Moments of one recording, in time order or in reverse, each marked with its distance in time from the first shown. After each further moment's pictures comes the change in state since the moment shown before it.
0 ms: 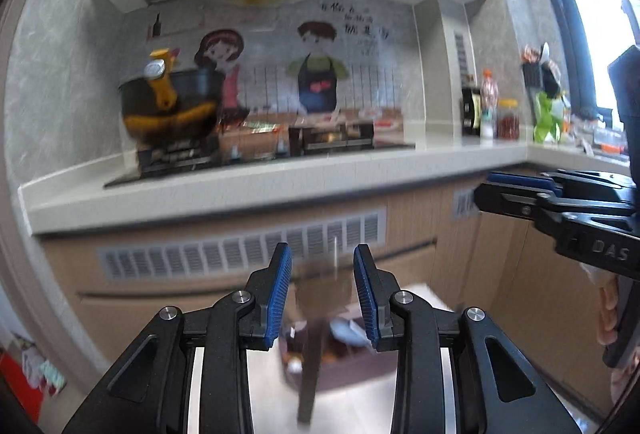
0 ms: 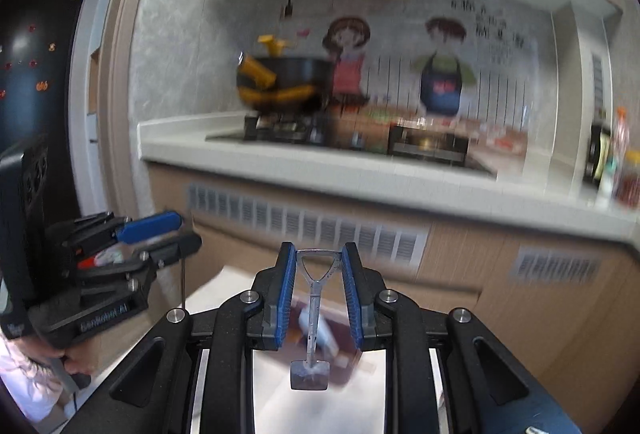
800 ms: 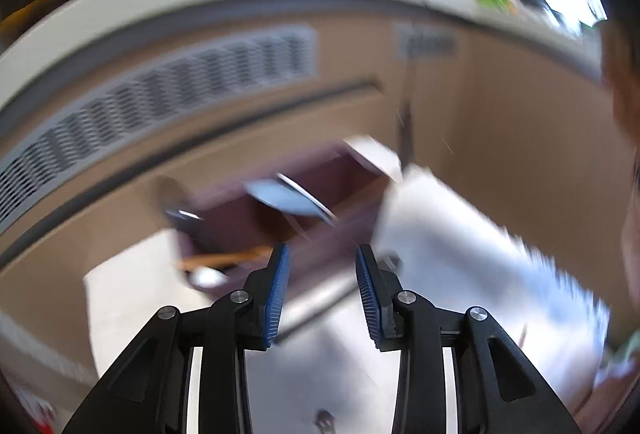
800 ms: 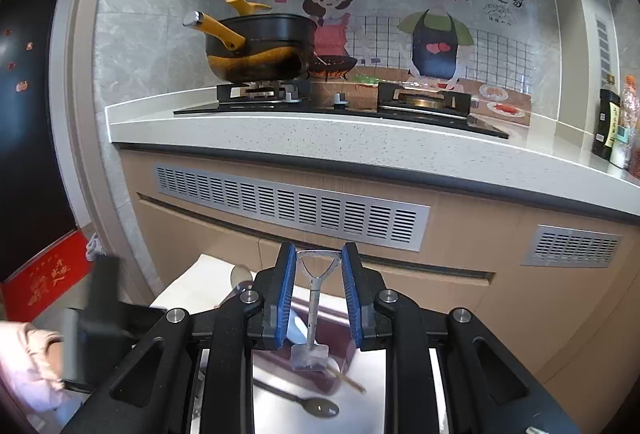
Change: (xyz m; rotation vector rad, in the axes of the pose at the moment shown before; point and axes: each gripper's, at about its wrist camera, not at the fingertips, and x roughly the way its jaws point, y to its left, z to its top) left arm 0.128 -0.031 -0.136 0.187 0.478 -0.343; right arm 0.066 -0.027 -0.029 0.053 0.114 -0.005
